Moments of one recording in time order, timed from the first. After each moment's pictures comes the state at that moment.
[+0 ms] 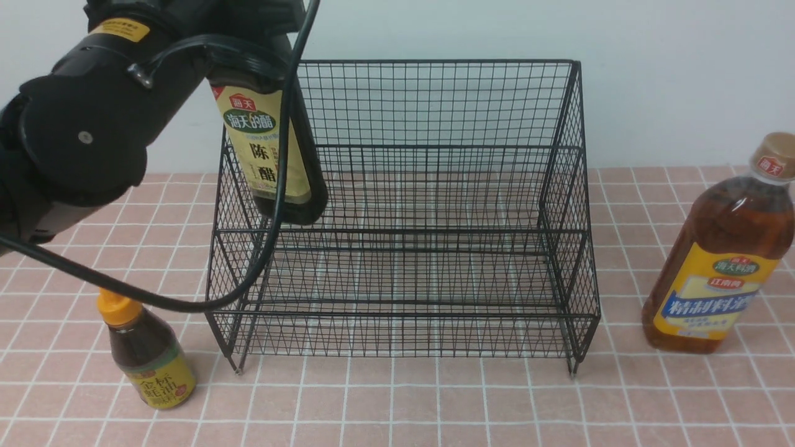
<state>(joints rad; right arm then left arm) 0.03 0.41 -0.39 0.40 0.70 -0.25 -0.43 1.40 -1.06 -0.65 -0.44 0.48</state>
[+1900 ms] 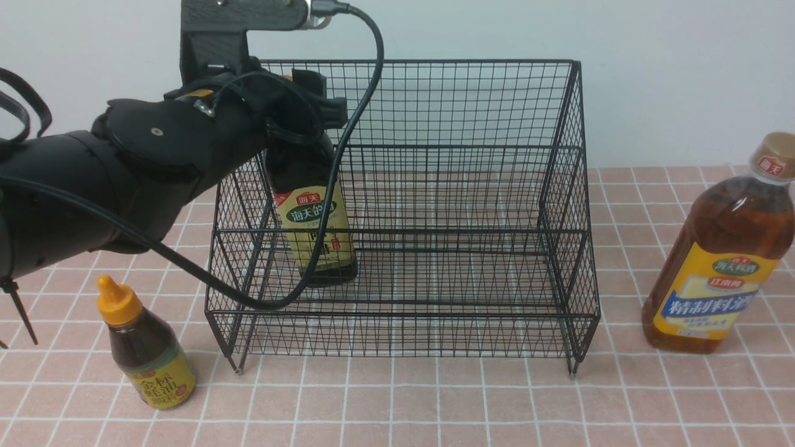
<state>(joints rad) 0.03 0.41 -0.39 0.39 0.71 -0.33 -0.43 1.55 -1.08 -1.13 -0.28 0.96</state>
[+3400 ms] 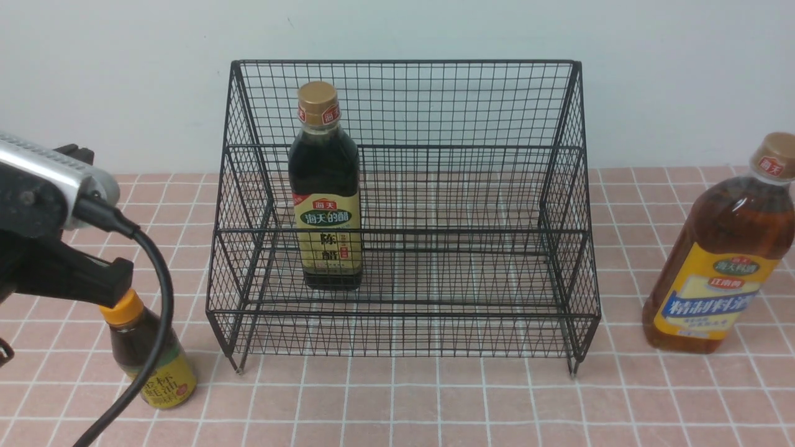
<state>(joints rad) 0.03 0.81 -0.53 0.25 0.06 -0.22 -0.43 0.75 -0.58 -1.75 -0.35 2.05</state>
